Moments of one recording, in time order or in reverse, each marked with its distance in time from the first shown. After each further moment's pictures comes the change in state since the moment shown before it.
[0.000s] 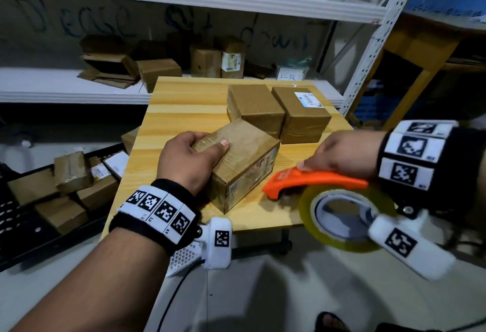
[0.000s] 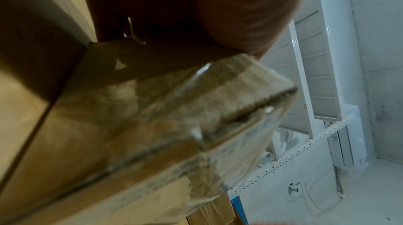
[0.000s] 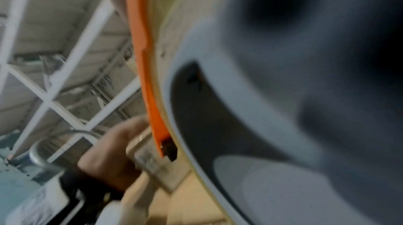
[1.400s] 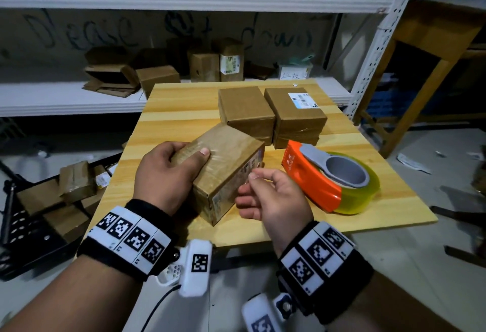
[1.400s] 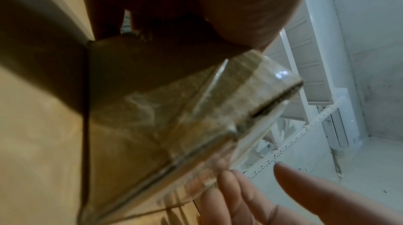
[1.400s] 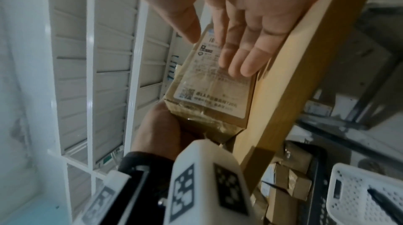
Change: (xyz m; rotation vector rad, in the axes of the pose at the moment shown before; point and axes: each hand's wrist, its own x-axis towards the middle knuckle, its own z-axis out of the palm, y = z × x) left_hand -0.002 -0.006 0.011 0.118 0.137 0.101; right_hand 0.041 -0.035 0.133 1.526 0.305 -0.198
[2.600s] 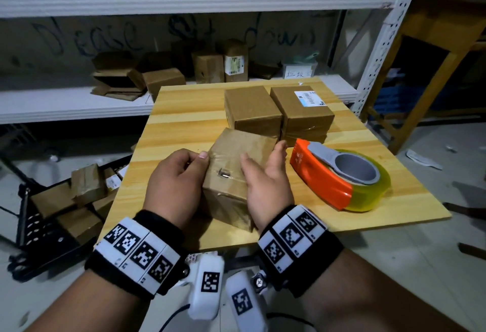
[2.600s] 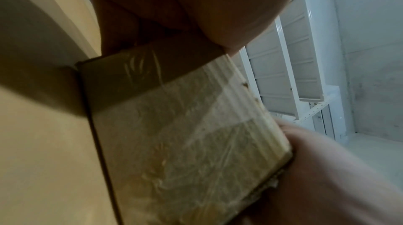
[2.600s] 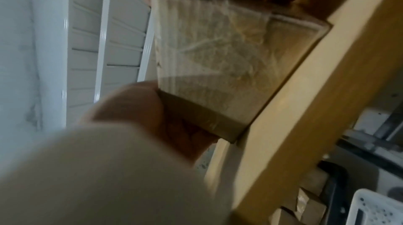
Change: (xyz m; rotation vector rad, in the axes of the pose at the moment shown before) left_hand -0.016 0.002 -0.008 0.075 -0.070 0.056; right_hand 0.013 -0.008 0.038 -0.240 0.050 -0.094
